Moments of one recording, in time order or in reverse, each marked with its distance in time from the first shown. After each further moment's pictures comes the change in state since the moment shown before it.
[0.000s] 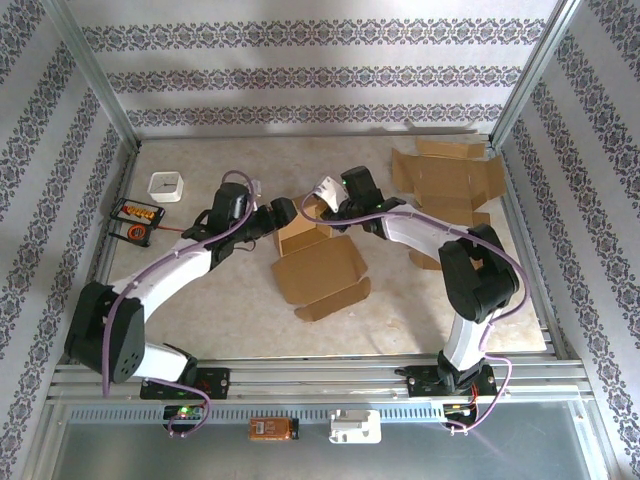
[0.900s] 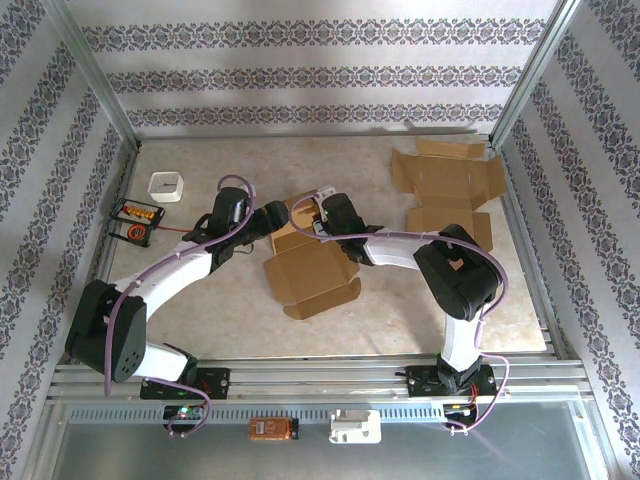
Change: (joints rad) left arm 0.007 0.018 -0.036 0.028 -0.082 -0.003; right arm 0.133 0.082 -0.158 0.393 0.356 0.472
